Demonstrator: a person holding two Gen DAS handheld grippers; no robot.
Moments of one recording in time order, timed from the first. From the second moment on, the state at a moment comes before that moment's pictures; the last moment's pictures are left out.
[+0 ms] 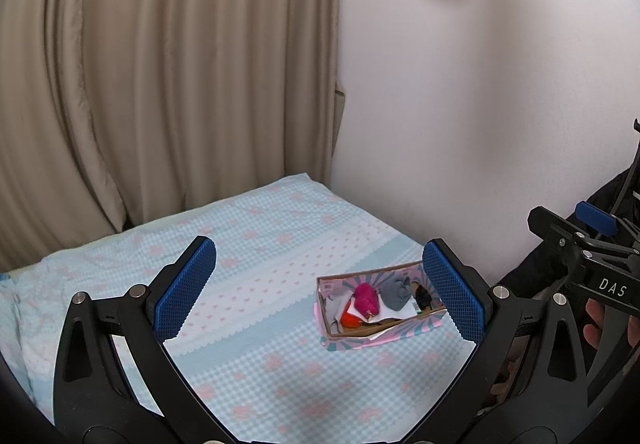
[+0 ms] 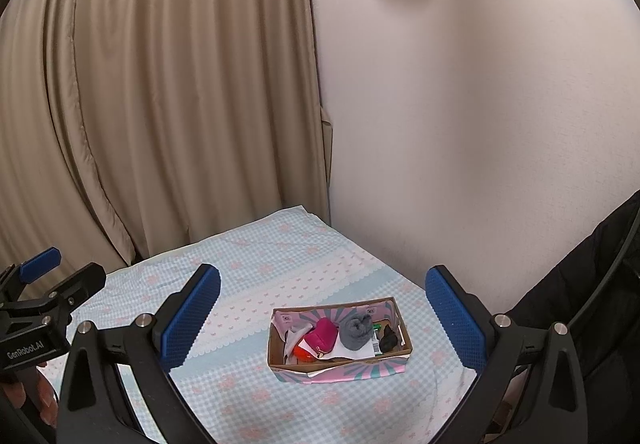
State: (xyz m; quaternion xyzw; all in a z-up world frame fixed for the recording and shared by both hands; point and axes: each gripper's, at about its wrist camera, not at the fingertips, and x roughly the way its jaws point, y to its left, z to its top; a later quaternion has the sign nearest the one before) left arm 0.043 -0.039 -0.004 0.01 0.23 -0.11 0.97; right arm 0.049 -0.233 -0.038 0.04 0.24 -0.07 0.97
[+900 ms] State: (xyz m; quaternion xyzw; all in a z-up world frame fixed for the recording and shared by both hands) left arm 0.038 -0.050 -0.003 0.06 0.19 -0.07 0.98; right arm 0.047 -0.231 -0.034 0.04 0.24 -0.08 0.97
